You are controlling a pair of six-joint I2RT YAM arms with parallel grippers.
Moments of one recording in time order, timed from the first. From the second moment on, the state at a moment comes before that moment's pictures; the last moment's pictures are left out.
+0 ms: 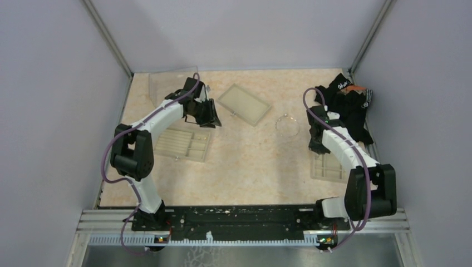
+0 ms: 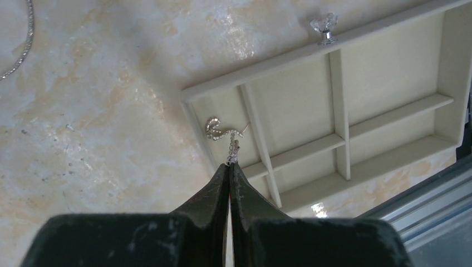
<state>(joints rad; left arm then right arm) -0.37 1.83 1.39 -0.58 0.30 -0.49 0.15 1.33 0.90 -0.82 0.41 0.50</state>
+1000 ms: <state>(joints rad) -0.42 1.84 1.47 -0.59 0.24 -0.47 0.22 1.50 1.11 -0.71 0.26 0.51</state>
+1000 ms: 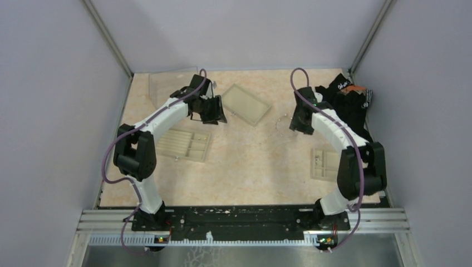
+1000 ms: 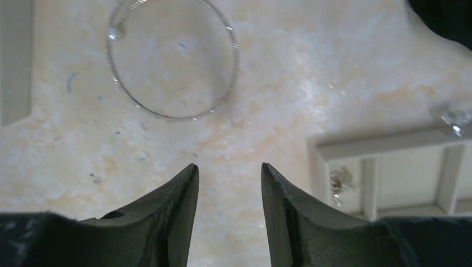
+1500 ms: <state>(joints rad) -0.43 1.84 1.43 -0.61 0.18 -0.47 0.25 1.99 1.54 -0.71 0.22 0.62</state>
